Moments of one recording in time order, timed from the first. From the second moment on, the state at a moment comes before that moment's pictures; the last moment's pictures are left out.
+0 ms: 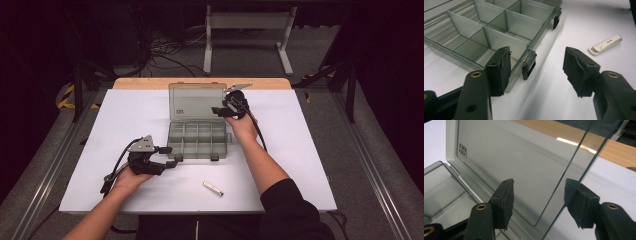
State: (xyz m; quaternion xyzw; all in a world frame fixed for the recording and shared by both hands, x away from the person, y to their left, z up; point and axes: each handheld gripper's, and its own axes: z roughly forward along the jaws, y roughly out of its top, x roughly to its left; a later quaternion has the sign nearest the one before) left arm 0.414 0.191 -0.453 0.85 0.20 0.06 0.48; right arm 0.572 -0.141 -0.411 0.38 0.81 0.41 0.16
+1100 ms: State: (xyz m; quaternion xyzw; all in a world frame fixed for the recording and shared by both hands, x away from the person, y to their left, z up) left arm 0.413 0.191 -0.452 0.85 0.20 0.06 0.48; right arm 0.579 -0.141 -0.428 0.41 0.82 0.39 0.13
